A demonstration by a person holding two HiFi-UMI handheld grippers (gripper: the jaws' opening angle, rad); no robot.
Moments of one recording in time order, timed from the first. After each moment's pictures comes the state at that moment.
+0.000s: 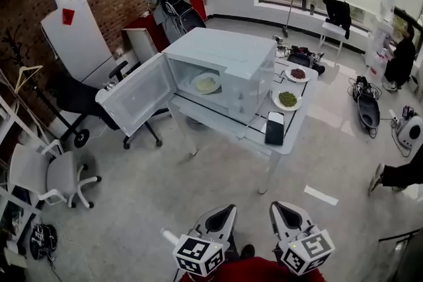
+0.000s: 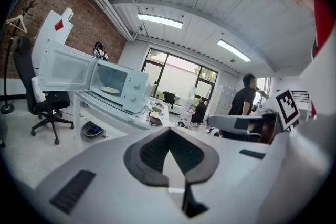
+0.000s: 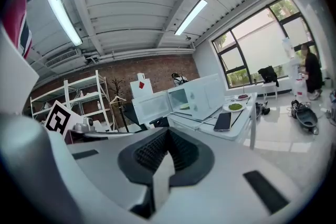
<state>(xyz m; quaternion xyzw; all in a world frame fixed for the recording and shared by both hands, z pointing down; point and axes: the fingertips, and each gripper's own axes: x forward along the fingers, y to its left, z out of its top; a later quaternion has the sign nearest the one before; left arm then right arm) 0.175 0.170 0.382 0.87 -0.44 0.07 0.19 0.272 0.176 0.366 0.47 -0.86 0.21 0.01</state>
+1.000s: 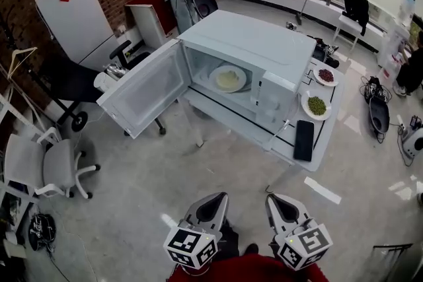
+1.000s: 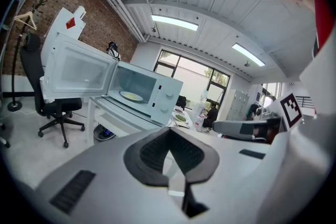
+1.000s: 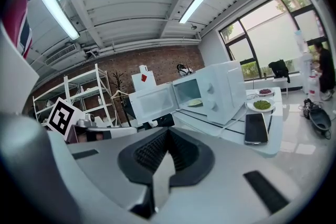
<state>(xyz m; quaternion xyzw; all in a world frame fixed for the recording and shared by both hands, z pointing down) 0.075 0.062 0.383 0.85 -0.48 0.06 0.21 0.181 0.070 0.371 0.44 -0.87 0.22 0.05</state>
